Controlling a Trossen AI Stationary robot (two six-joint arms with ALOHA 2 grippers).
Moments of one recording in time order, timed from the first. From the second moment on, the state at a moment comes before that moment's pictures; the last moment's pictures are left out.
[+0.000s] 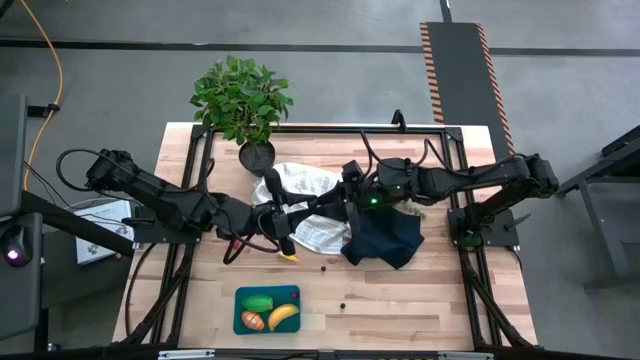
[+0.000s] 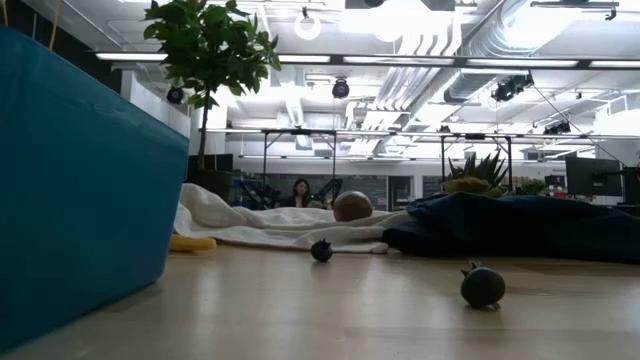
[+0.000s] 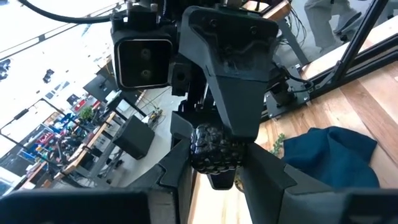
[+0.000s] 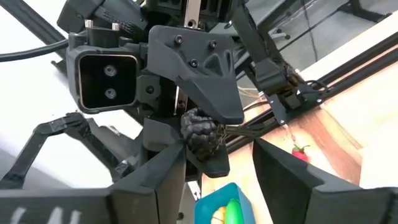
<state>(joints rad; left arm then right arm) -0.28 1.34 1.13 0.06 -0.72 0.62 0.08 1.45 1.23 0.11 -0.10 0.67</state>
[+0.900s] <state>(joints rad) -0.35 1.24 1.13 -0.23 -0.63 0.34 0.14 1.36 1.23 -0.83 -0.24 0.67</state>
